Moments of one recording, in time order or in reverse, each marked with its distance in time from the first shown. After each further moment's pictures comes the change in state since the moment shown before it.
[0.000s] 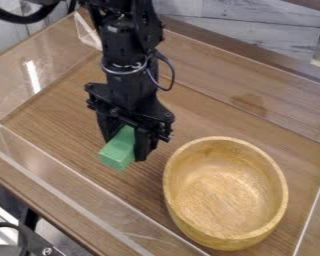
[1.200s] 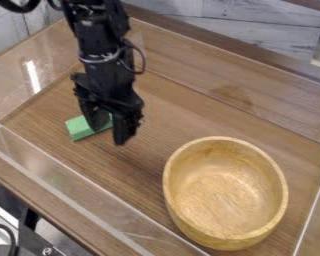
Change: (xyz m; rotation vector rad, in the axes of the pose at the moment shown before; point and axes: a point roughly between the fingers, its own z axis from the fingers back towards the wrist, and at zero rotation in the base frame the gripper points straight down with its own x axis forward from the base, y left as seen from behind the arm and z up) arm 0.015 0.050 -0.011 -0.029 -0.009 -0.075
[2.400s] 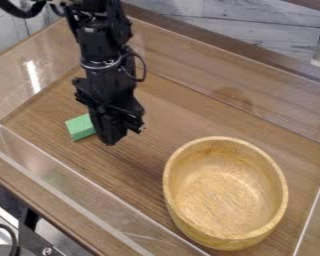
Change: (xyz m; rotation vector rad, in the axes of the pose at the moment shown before) arm -0.003 -0.013 -0.008 0.003 0.032 -0.050
